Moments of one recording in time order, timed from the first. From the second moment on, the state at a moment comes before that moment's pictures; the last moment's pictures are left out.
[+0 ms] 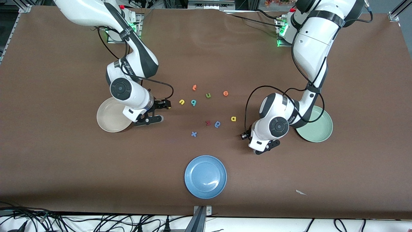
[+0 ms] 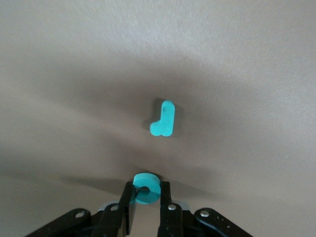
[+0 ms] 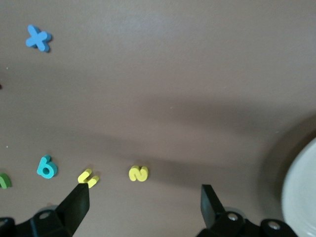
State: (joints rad) left arm -0.29 0.83 -0.12 -1.44 -0.12 2.13 -0.72; right arm 0.22 0.48 0.28 -1.87 0.03 2.23 0.29
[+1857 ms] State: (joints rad) left arm 0.10 0.69 -0.11 -1.66 0.02 1.93 -0.08; right arm 0.27 0.55 0.28 -2.05 -0.04 2.54 0.32
